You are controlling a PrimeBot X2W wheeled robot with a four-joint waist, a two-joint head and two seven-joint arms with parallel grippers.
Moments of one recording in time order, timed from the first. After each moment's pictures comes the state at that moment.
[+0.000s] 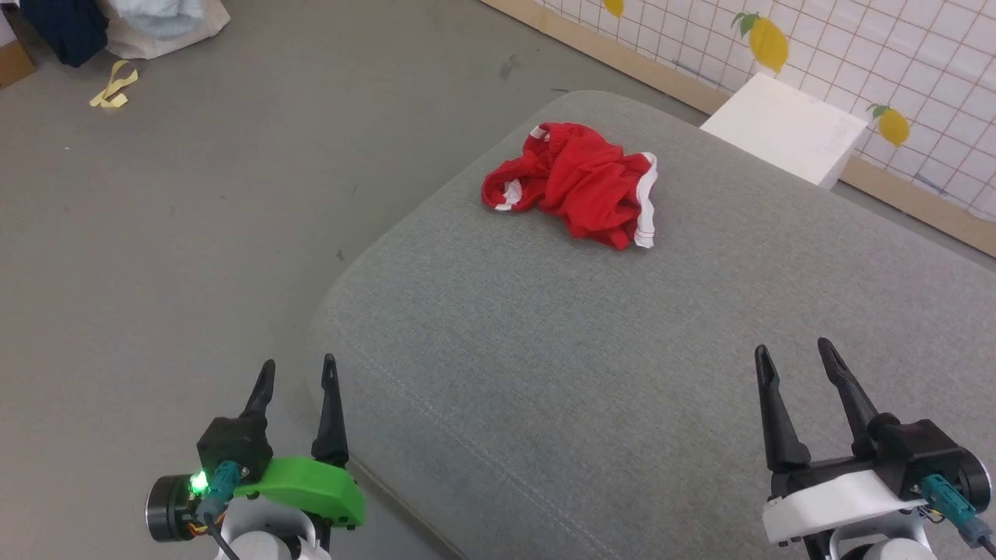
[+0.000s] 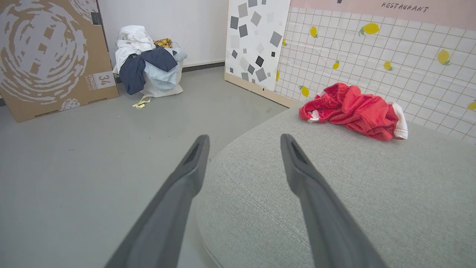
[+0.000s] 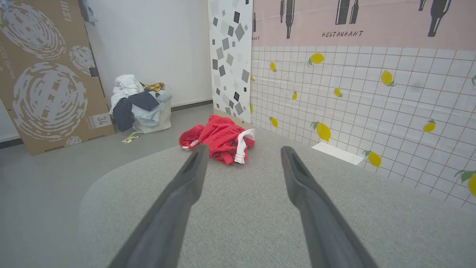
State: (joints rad) left arm -0.07 0.06 -0.05 0.23 -0.16 0.01 -0.26; right arm 0.02 -0.05 -0.02 0.08 0.07 0.13 -0.26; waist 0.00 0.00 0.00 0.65
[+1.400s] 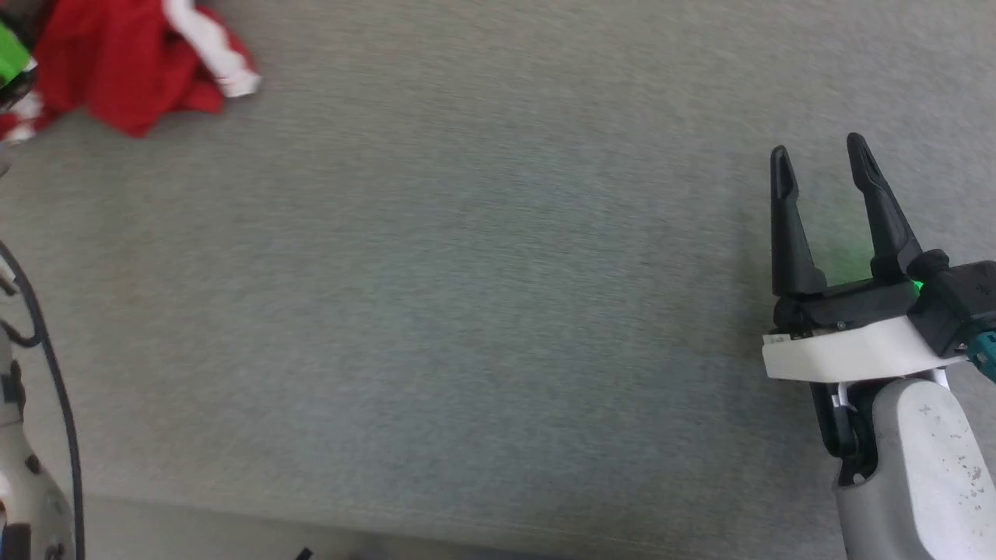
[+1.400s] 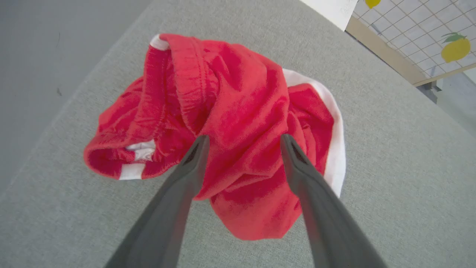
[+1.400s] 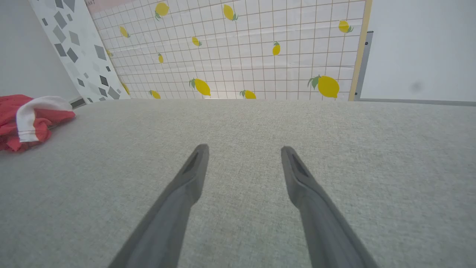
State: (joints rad) left arm -0.97 0.42 0.14 0.38 -0.60 0.11 0.82; right arm -0.30 -0.05 0.01 0.01 0.09 0.13 -0.26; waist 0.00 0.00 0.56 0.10
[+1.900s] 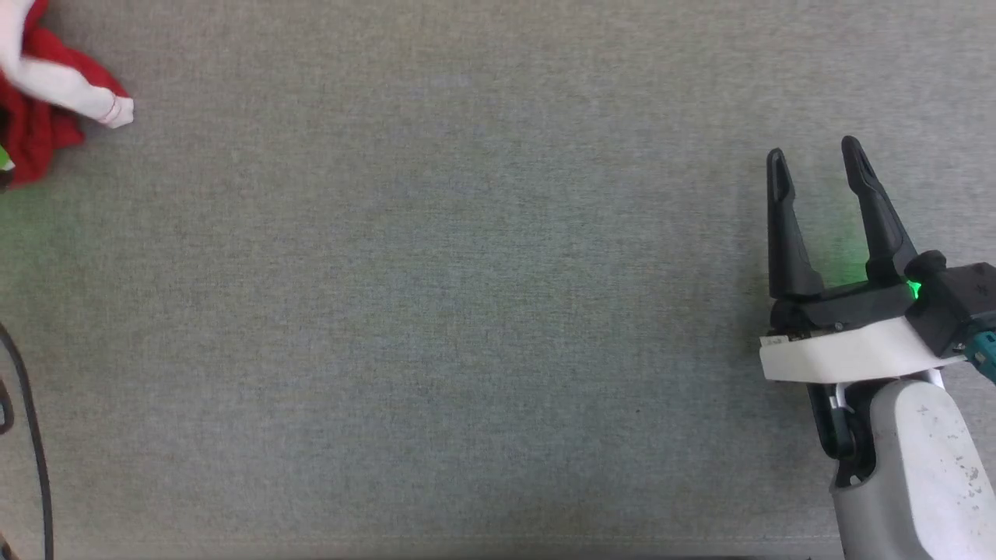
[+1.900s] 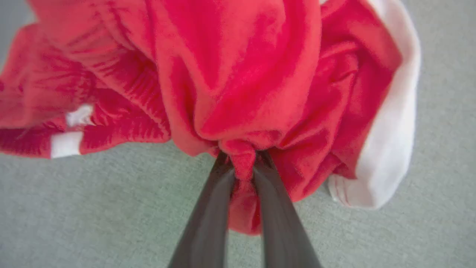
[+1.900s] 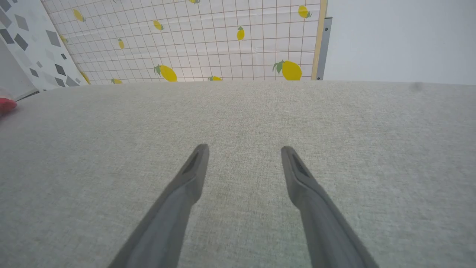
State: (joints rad) left arm -0.74 0.50 0.16 0.15 -0.58 0.24 0.97; right arm -0.30 -0.05 0.01 0.02 0.11 0.13 -0.26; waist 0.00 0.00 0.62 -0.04
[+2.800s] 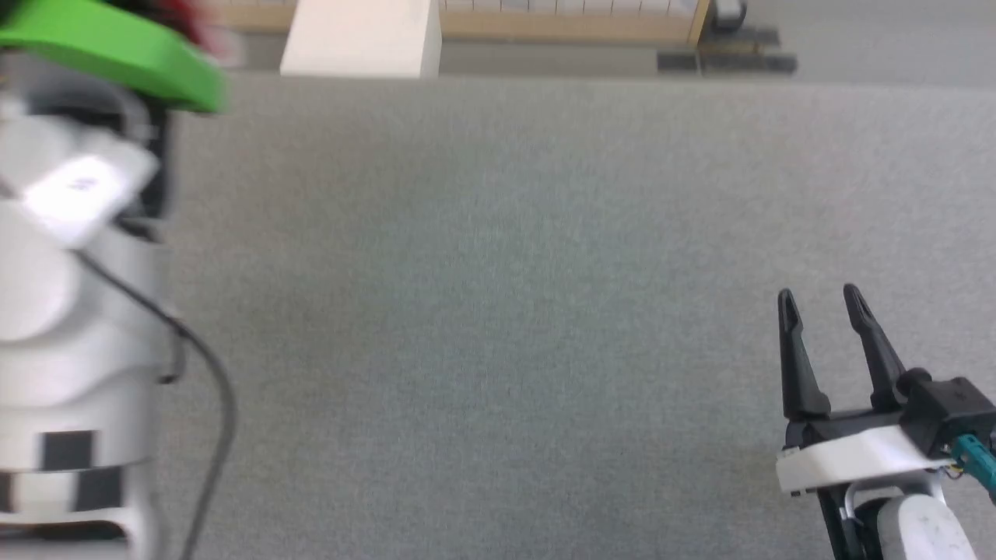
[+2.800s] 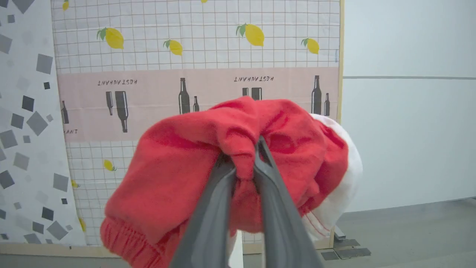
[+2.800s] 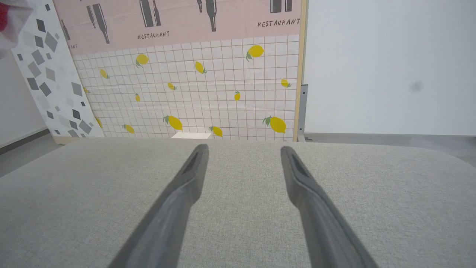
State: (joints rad) left arm -0.89 0.31 -0.11 0.28 -0.36 -0.08 -0.06; right arm -0.06 -0.05 -0.05 0.06 0.11 0.13 -0.26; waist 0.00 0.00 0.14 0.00
